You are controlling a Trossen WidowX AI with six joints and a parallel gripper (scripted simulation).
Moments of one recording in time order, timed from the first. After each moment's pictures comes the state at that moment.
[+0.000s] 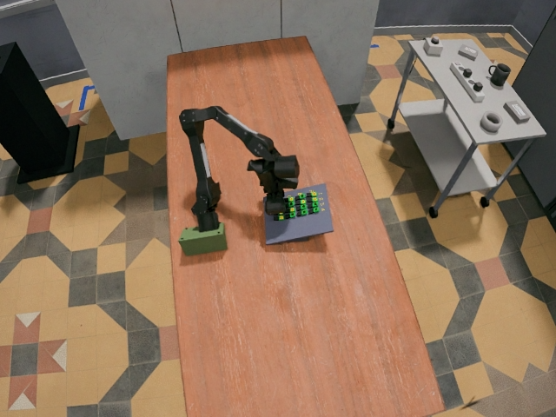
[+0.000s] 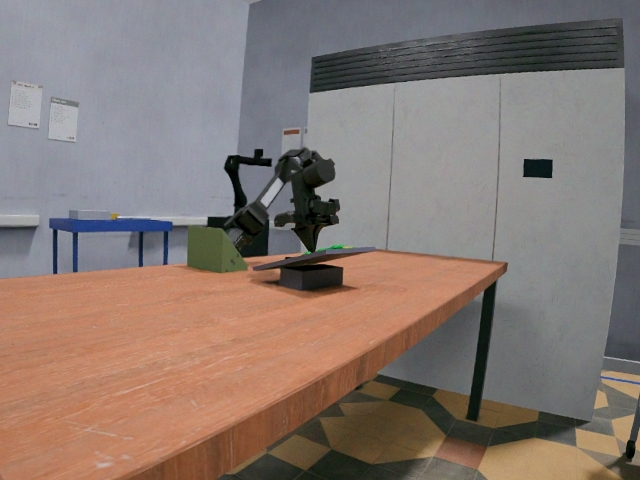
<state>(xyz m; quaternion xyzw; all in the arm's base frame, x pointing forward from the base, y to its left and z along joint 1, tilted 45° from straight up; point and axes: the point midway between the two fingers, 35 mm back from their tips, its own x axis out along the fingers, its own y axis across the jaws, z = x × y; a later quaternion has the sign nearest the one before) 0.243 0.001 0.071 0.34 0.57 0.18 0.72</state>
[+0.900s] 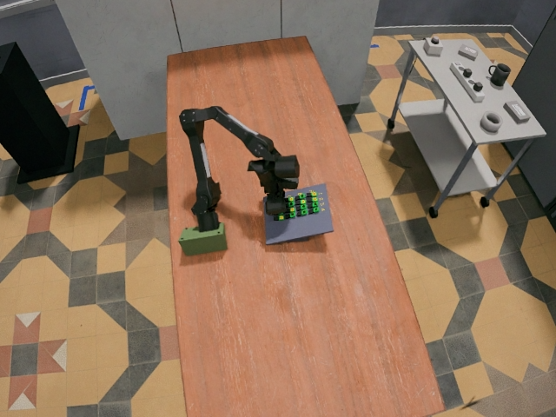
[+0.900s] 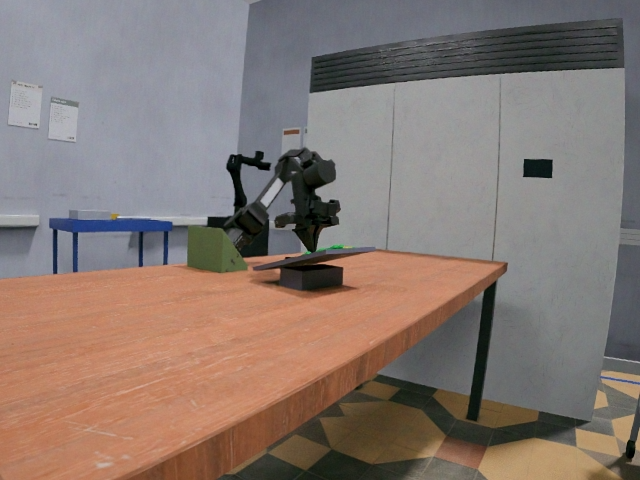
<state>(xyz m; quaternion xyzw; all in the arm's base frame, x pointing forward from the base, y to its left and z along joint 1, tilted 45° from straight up) 0.245 0.002 0.070 0.34 0.57 0.18 0.72</state>
